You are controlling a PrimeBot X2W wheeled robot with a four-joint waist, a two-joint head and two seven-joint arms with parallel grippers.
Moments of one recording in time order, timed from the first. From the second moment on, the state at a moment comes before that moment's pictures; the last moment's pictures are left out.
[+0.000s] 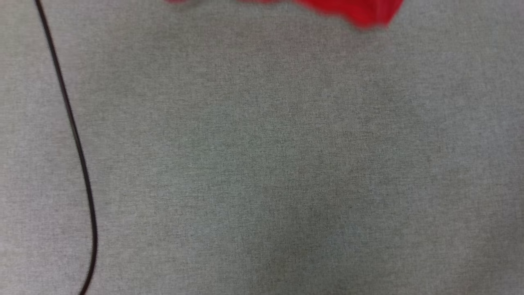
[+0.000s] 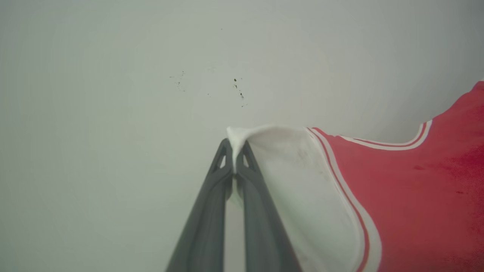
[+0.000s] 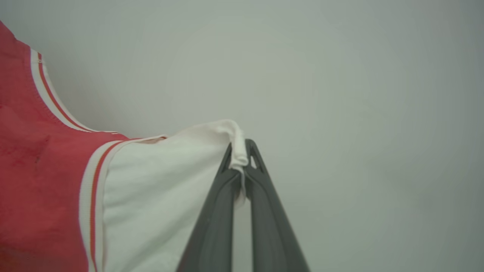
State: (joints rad) left arm -1.79 0.61 -0.69 0.54 -0.60 -0.08 0.07; right arm -1.54 -0.60 0.33 0.42 0.30 0.13 0.18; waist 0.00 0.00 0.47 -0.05
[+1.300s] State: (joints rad) left arm -1.11 0.68 -0.73 0.55 -0.82 -0.01 -0.17; right arm -1.12 -0.50 0.59 0.75 0.50 0.13 -0.23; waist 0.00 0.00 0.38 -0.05
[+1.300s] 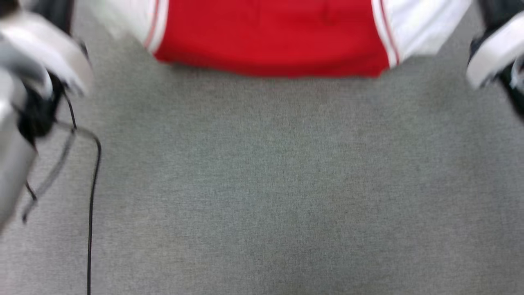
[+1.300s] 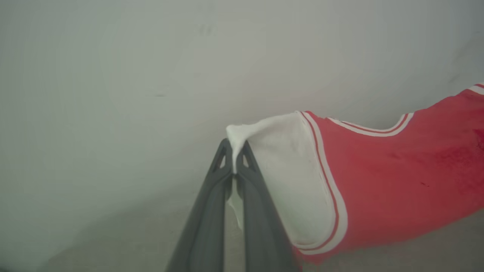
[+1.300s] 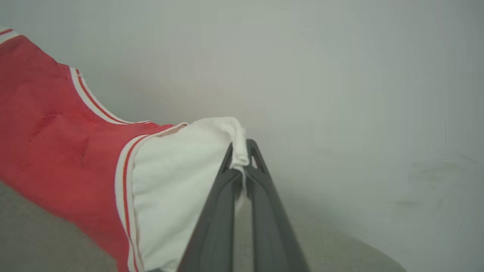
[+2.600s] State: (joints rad) left arm -0.02 0.77 -0.71 0.18 -1.13 0.31 -0.25; right arm 0.06 -0.47 0.19 0.41 0.46 0.13 -0.16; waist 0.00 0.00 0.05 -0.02
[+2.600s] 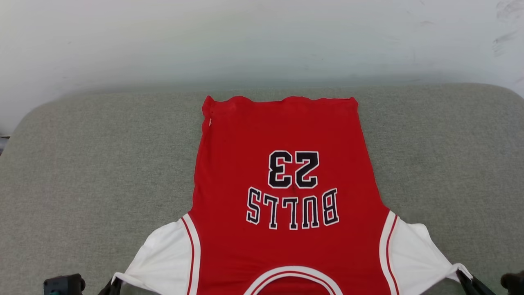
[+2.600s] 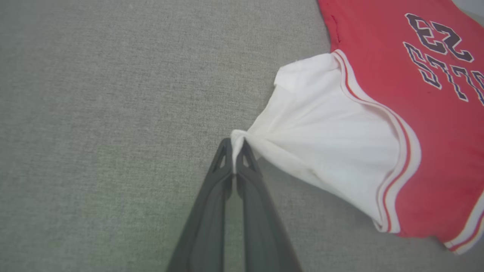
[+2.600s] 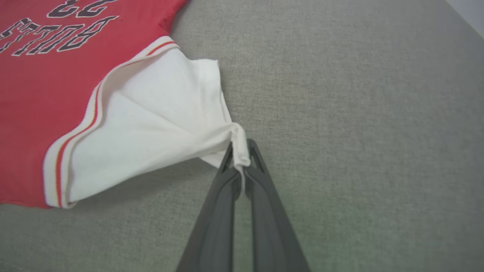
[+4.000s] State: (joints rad) left arm -0.25 0.66 -0.70 -0.12 -0.85 0.41 -0.26; right arm -0.72 -0.68 0.05 0.02 0.47 0.13 0.42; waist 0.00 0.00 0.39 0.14
